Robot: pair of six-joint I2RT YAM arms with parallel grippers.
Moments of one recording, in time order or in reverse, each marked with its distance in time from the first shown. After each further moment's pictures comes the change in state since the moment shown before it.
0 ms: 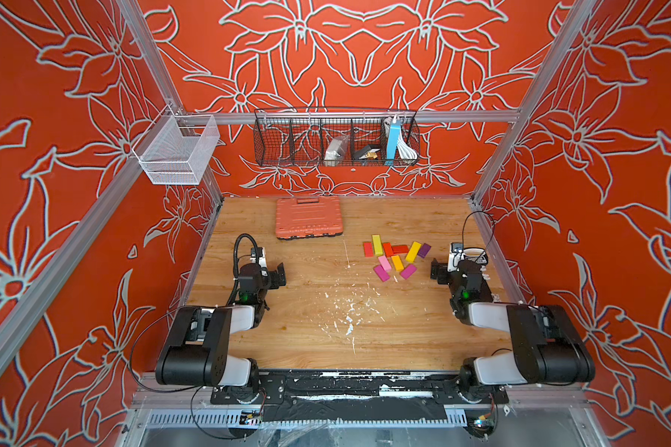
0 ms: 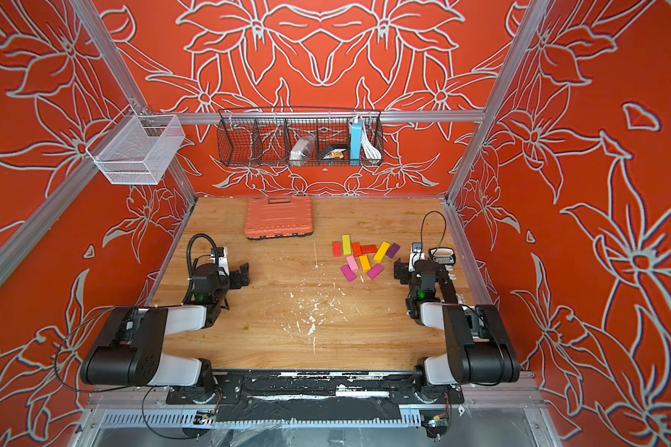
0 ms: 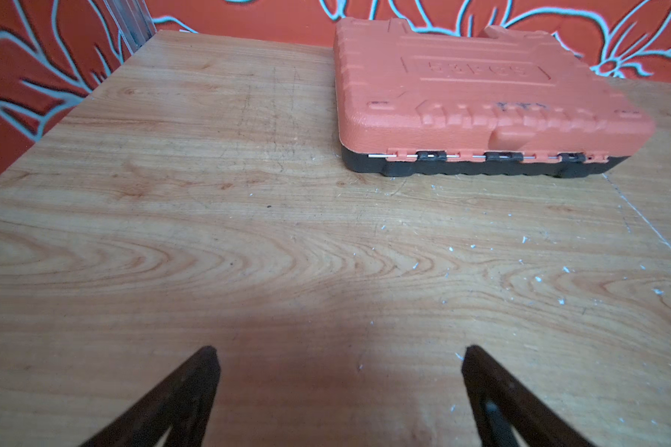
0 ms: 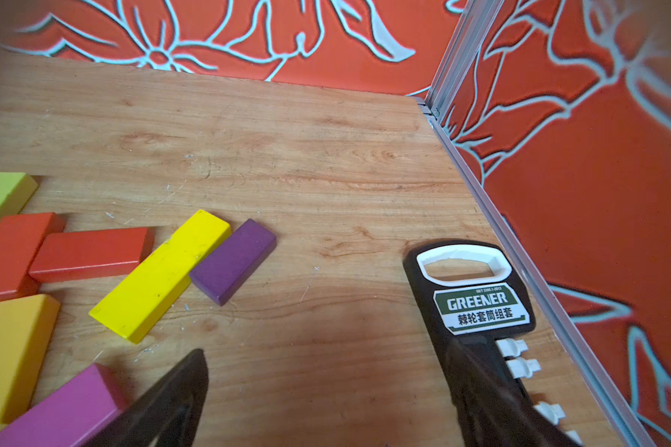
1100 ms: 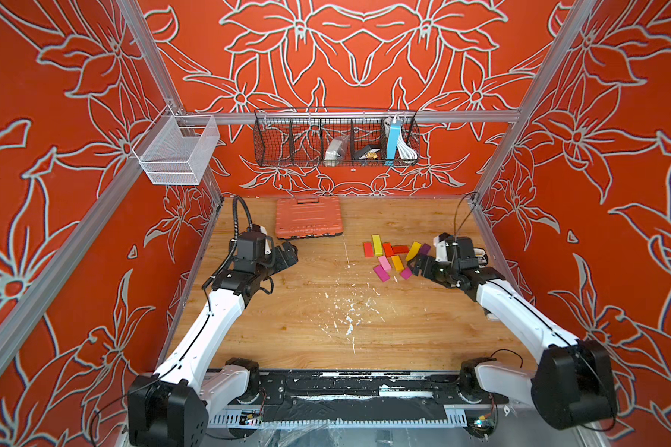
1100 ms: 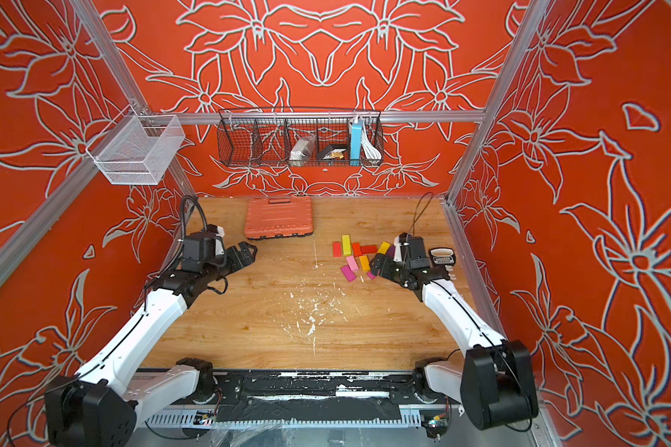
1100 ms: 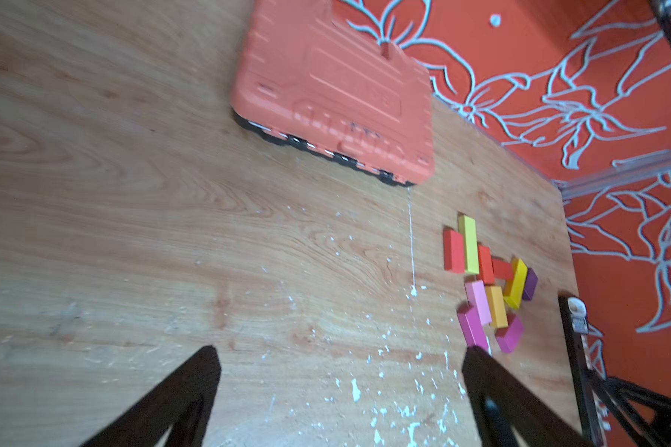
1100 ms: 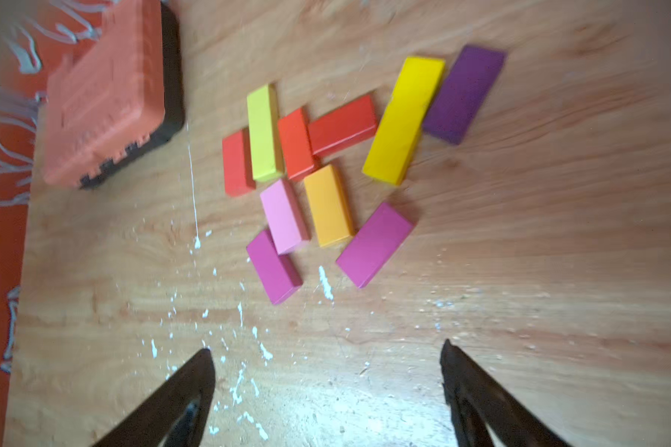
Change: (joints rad) left arm -0.173 -0.291 0.565 -1.116 0.175 -0.518; right arm 0.202 -0.145 0.473 -1.124 -0.418 0.556
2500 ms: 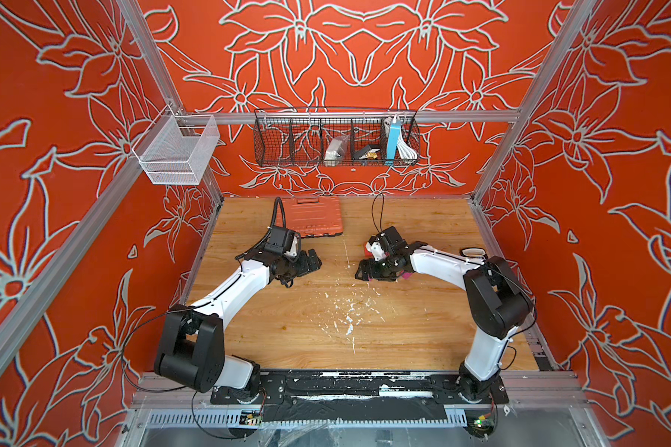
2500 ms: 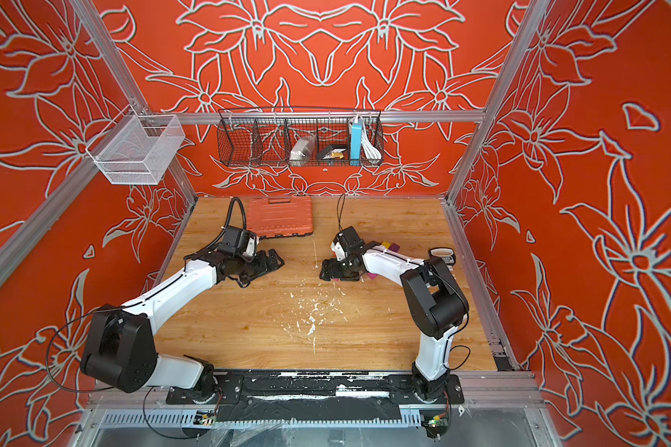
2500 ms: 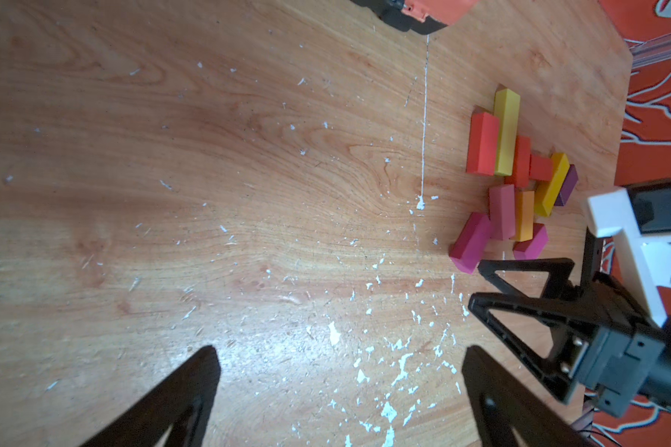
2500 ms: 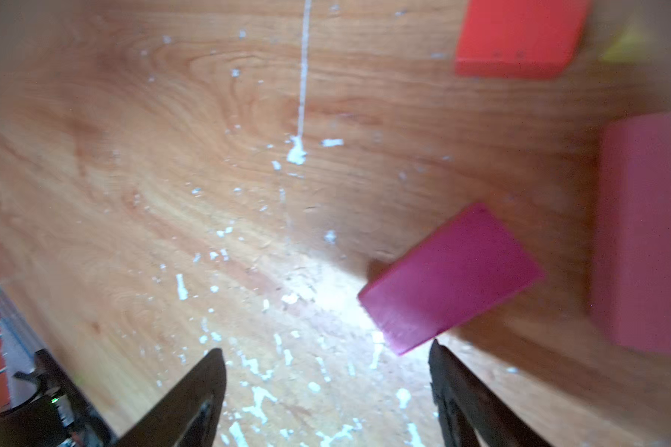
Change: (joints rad) left arm -0.114 0.291 0.089 -0.064 0.116 -0.031; right arm 0.316 0.518 0.337 0.005 -0.144 -0.036
